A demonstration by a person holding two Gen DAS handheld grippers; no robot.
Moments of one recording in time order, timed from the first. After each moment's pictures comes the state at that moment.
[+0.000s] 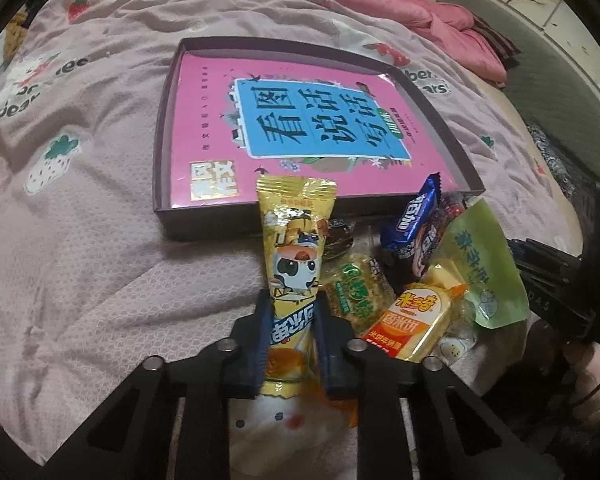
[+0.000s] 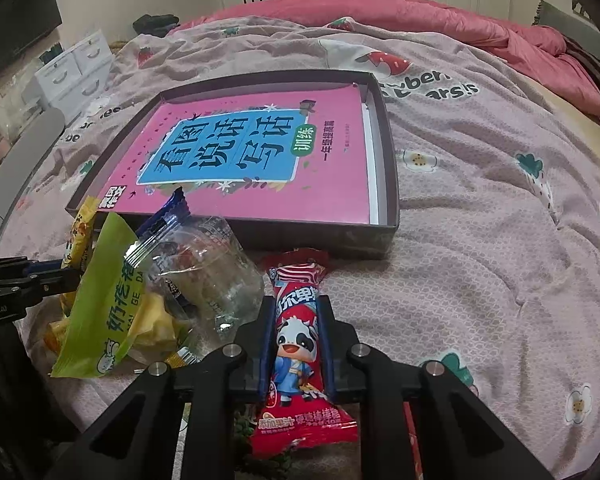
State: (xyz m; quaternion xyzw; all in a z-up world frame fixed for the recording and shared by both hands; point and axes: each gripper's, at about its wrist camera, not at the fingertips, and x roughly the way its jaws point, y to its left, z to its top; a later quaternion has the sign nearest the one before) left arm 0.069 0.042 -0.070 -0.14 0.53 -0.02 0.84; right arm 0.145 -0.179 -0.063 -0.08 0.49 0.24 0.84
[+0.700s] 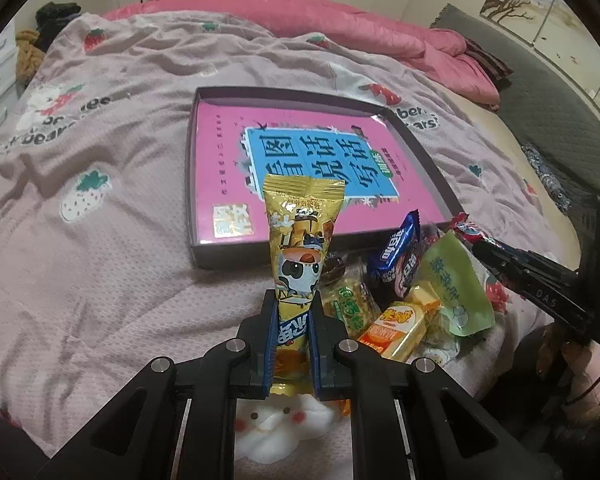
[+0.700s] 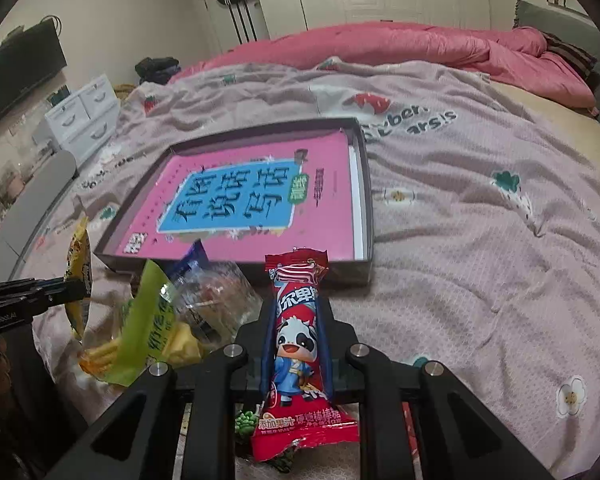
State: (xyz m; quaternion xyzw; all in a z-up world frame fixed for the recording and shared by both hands) left arm 0.047 0.052 -0.033 -0.14 0.47 0.00 0.87; right arm 0.135 -0.203 -0.028 -0.02 0.43 0.26 0.87
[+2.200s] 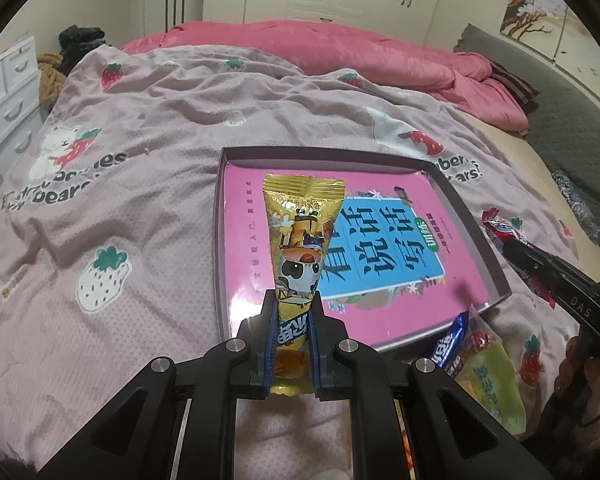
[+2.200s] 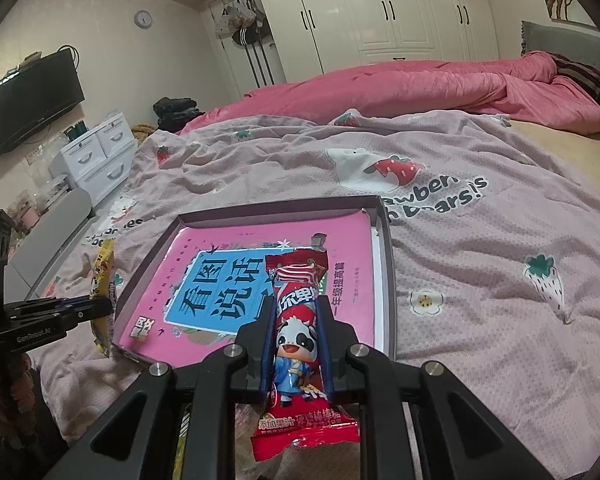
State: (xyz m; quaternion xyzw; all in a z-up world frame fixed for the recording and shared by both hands) left arm 0.111 0.075 -0.025 -0.11 0.43 0.06 0.89; right arm 0.199 -0.176 -0.011 0.01 0.37 0.29 0.89
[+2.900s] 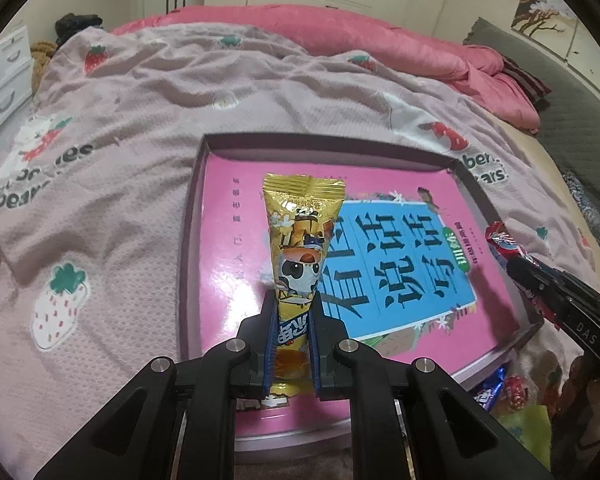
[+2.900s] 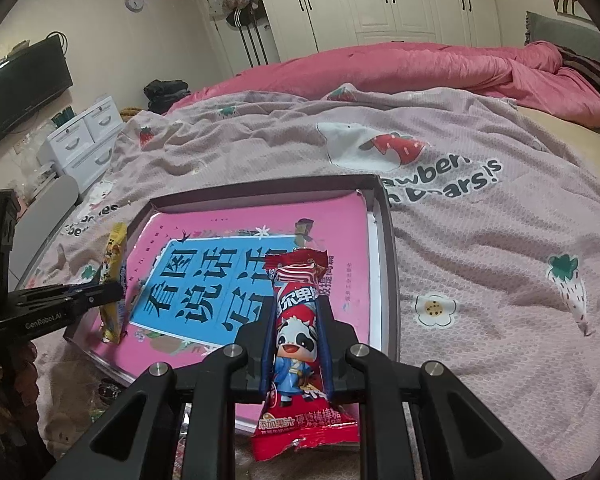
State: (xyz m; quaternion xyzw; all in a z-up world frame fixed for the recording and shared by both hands) left arm 0.165 0.079 -0.063 -0.12 0.45 0.06 0.88; right arm 0.233 -0.163 -0.045 -0.01 0.40 0.28 0.87
